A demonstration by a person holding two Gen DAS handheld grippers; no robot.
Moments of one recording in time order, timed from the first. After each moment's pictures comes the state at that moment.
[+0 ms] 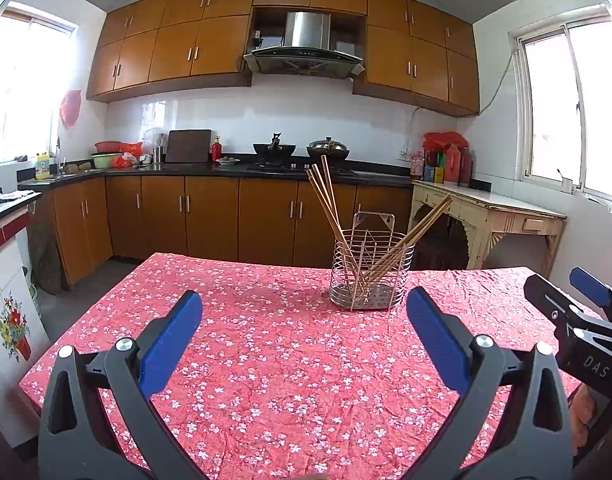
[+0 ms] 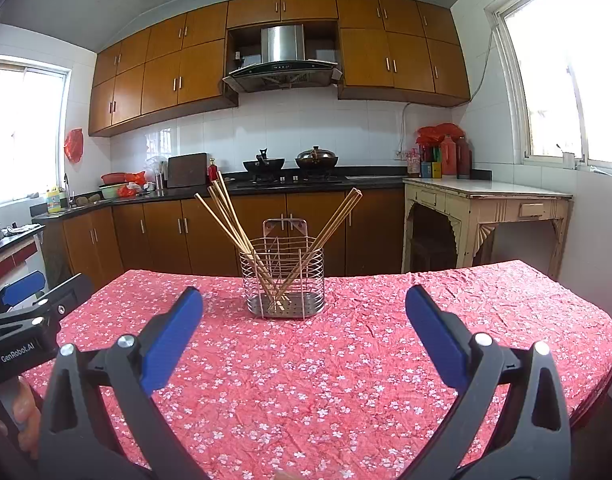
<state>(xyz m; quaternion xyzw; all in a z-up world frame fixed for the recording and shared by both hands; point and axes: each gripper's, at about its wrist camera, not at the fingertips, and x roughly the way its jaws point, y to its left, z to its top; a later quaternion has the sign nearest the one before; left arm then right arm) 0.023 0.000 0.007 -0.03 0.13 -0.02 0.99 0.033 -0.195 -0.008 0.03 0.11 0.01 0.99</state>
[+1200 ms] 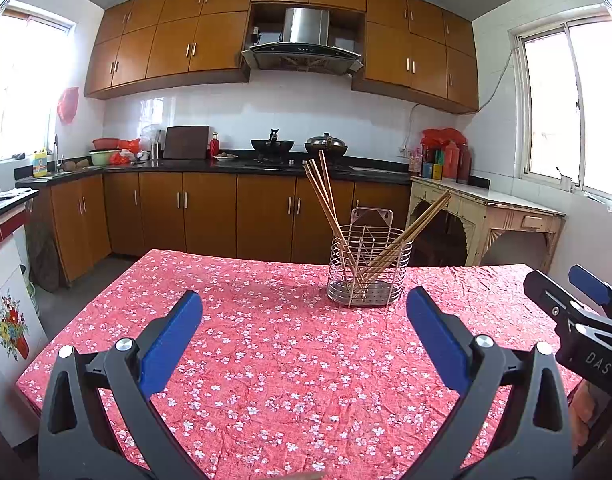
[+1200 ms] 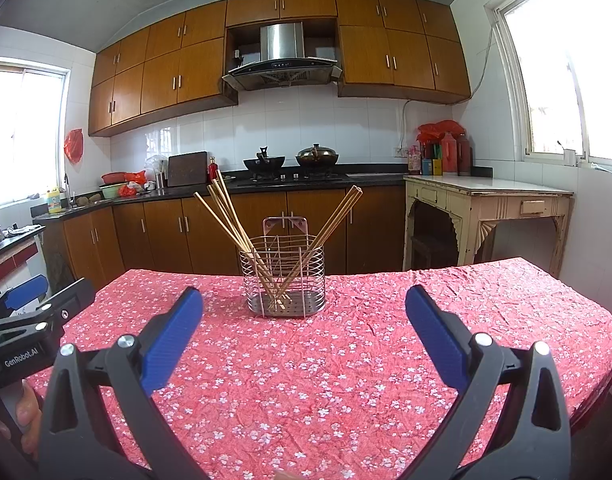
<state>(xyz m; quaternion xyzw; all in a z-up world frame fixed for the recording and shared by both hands) 0.027 -0.001 0.005 -0.03 0.13 -0.02 0.99 0.036 -0.195 -0.007 0.03 0.11 0.02 0.99</state>
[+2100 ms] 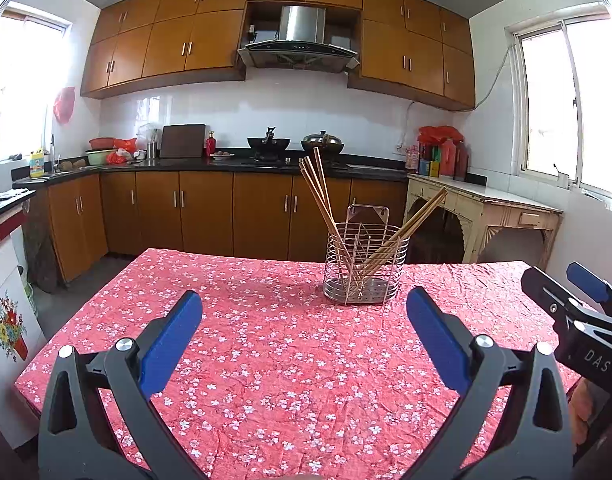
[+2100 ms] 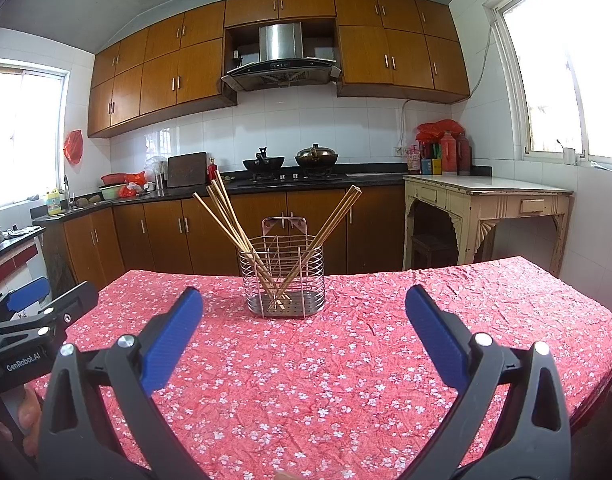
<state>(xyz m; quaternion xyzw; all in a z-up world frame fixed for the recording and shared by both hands) 0.029 -0.003 0.004 -0.03 0.14 -0.03 0.99 0.037 -0.195 -0.007 0.03 0.11 0.01 0.99</state>
